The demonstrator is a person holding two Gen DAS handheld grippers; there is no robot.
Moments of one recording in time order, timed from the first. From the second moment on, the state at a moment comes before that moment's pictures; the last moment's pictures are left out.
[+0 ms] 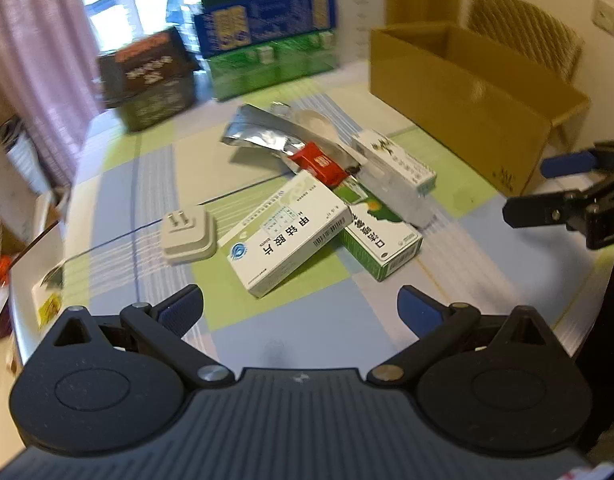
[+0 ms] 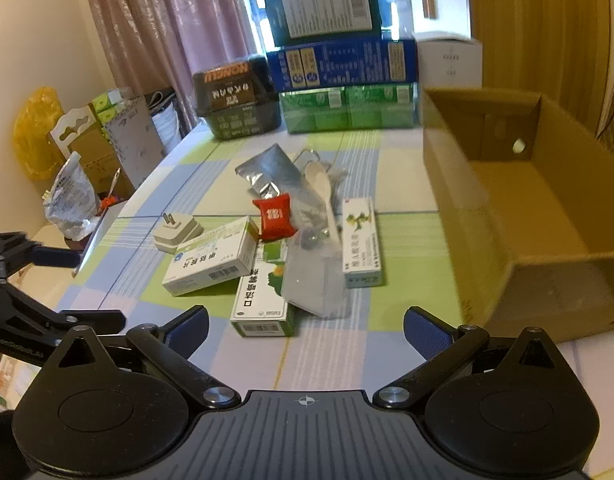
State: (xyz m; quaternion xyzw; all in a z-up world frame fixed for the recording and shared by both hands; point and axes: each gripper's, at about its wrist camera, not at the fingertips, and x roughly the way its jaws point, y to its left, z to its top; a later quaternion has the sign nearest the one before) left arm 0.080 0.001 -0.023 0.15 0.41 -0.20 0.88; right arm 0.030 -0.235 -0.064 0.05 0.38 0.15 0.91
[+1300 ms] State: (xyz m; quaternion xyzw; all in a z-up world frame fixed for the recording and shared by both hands) left arm 0.196 -0.006 -0.113 0.30 0.43 -0.39 0.76; right arm 0.083 -0.164 -0.157 -0.01 0.43 0.16 0.89
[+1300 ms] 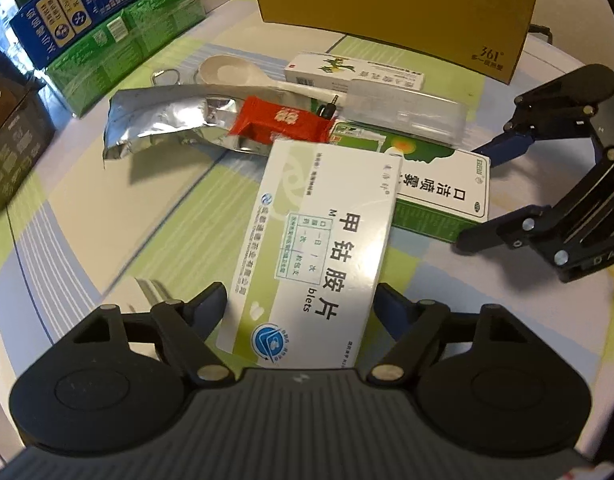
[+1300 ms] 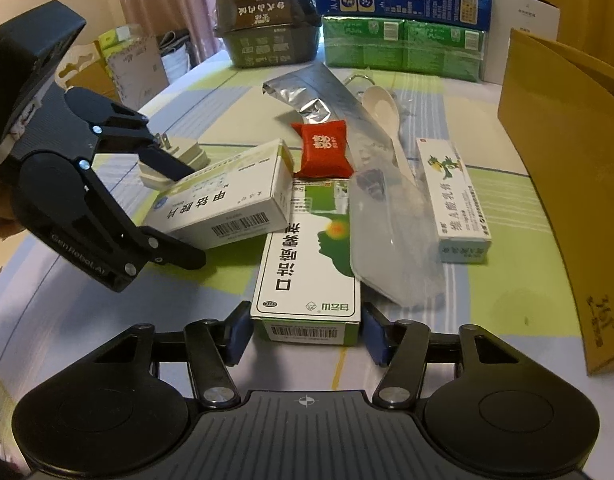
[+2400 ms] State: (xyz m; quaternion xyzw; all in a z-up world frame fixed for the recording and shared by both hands) left arm 0.073 -0.049 -0.125 0.10 0.44 -0.20 0.87; right arm 0.007 -0.227 -0.155 -0.06 0.41 0.15 0.90
